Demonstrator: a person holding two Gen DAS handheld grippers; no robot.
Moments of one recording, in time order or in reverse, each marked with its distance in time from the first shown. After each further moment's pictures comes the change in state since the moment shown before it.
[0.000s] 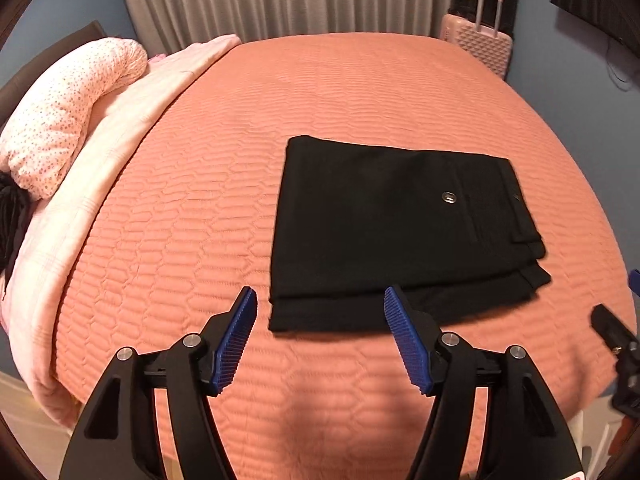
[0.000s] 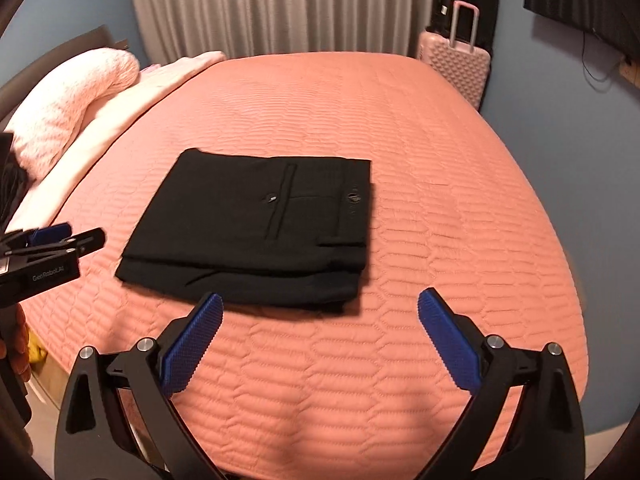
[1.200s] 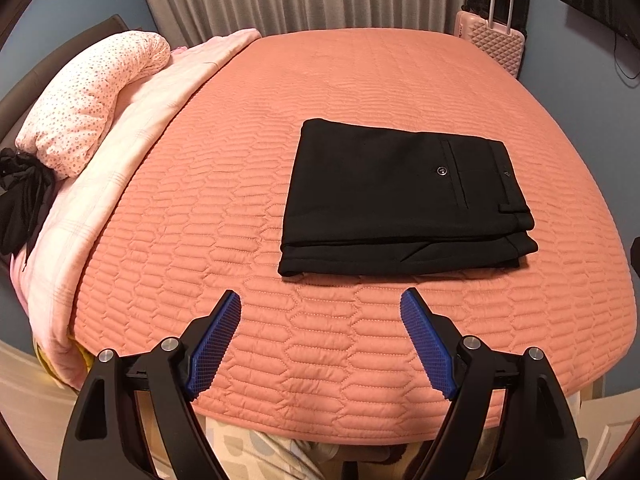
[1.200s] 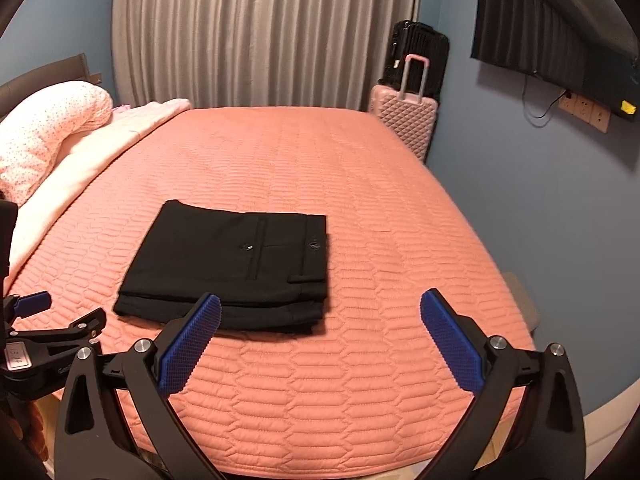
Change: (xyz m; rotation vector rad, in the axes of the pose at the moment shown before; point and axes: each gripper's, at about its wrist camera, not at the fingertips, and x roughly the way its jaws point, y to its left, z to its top) left arm -0.043 -0.011 -0.035 -0.038 0.032 0.066; right arm -0.074 0.017 -0.001 0.037 -0.178 -0.167
